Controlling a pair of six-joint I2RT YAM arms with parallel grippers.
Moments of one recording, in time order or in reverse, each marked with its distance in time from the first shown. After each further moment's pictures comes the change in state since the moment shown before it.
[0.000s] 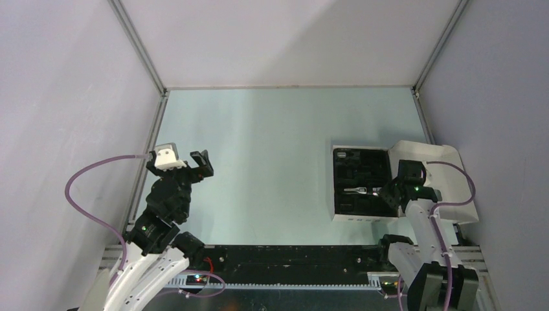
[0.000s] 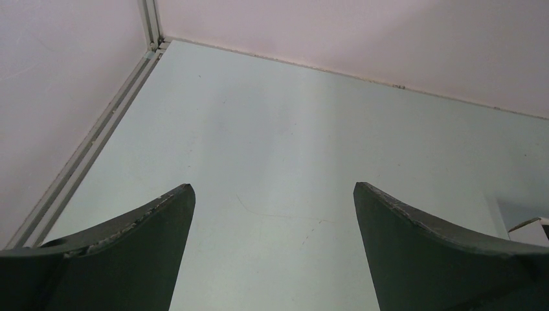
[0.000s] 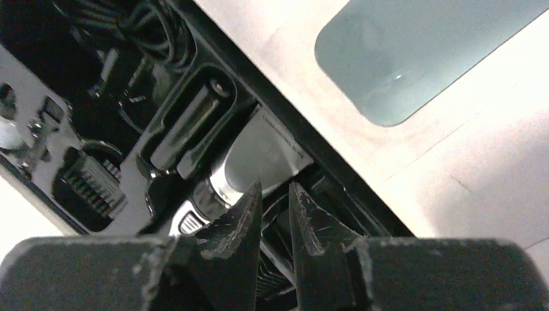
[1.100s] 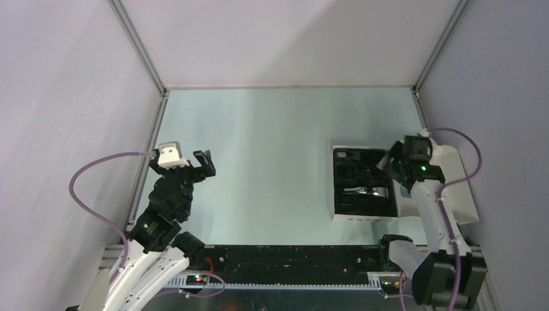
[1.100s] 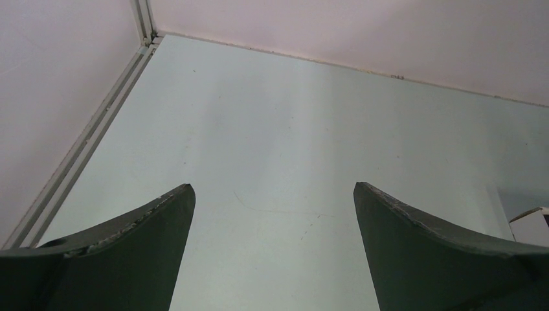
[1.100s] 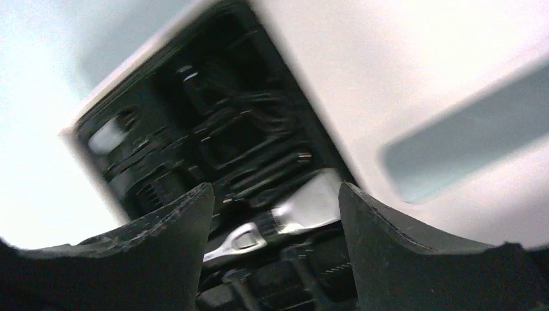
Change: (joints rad) left arm 0.000 0.020 0.000 0.000 0.013 -0.001; right arm -0.027 0.087 0.259 -0.013 0.043 -0.225
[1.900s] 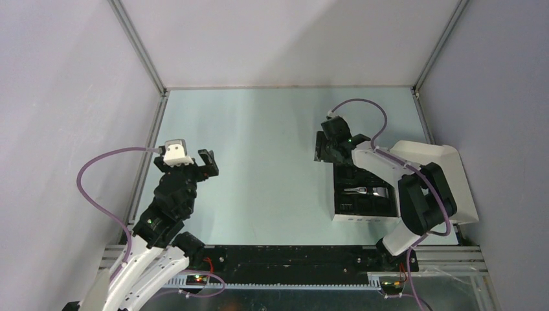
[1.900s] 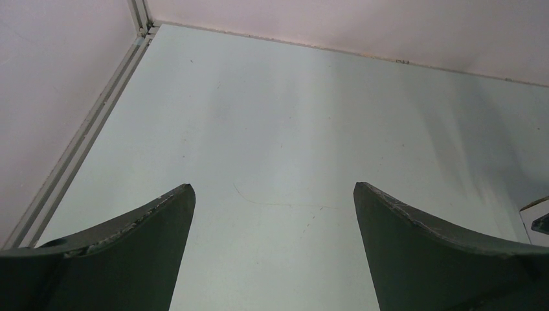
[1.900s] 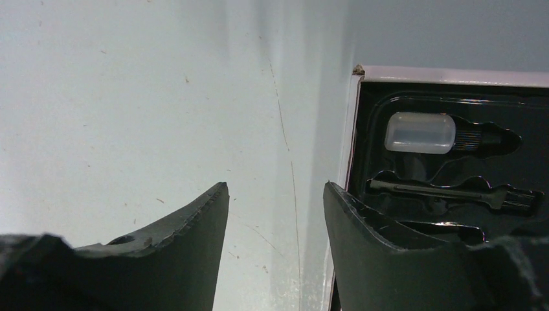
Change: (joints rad) left arm 0.000 0.053 0.000 0.000 0.019 0.000; right arm 0.637 0.621 0.298 0.273 0.024 -0.046
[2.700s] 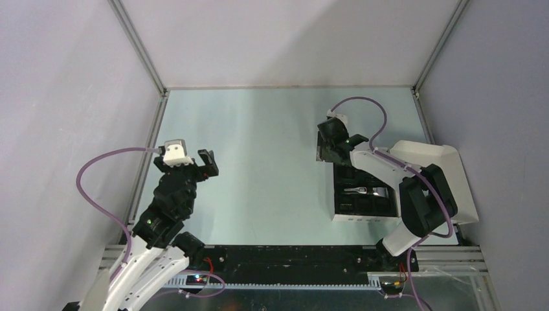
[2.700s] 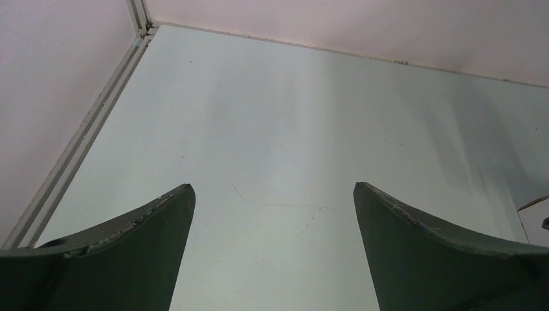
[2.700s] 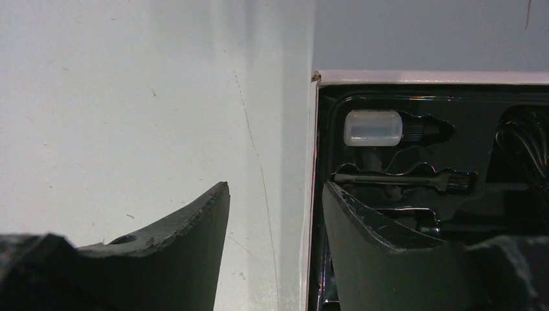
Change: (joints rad) left arm 0.000 -0.003 0.000 0.000 0.003 0.000; right arm 0.042 -0.009 0.014 -0.044 0.161 -0.010
